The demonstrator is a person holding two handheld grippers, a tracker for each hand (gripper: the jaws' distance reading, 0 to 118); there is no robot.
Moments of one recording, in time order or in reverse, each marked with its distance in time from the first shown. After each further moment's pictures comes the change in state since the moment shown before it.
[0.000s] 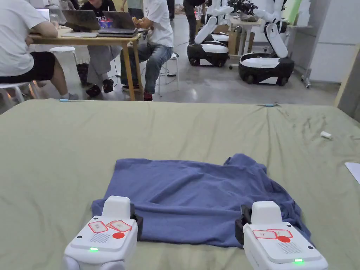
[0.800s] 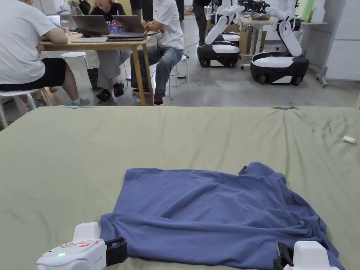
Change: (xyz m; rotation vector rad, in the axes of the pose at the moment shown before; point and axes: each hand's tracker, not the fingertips) left arm -0.089 -0.027 -0.100 -0.306 0.092 0.170; right arm 0.046 -0.029 -0.014 -0.105 -0.046 -0.057
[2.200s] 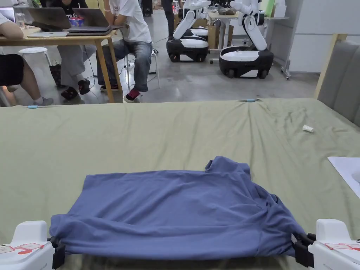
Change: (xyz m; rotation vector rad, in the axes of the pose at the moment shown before) left arm 0.014 0.020 0.084 0.061 0.044 -0.137; right arm 0.116 0.024 0.019 -0.168 -0.011 -0.049
